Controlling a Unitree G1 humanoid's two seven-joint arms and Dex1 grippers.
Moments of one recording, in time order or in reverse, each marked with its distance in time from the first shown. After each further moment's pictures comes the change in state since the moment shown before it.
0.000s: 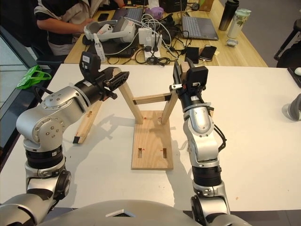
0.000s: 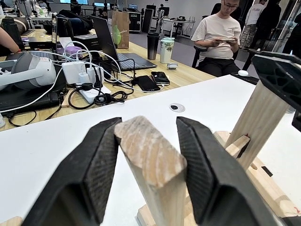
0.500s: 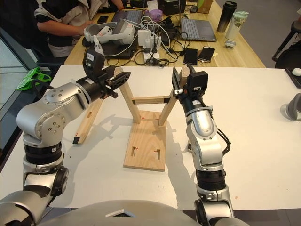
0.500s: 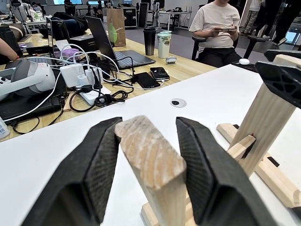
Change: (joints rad) left arm -0.050 0.035 -0.044 0.039 0.043 0.000 -0.040; right arm 0.032 -0.019 -0.014 -0.022 0.039 0.087 0.037
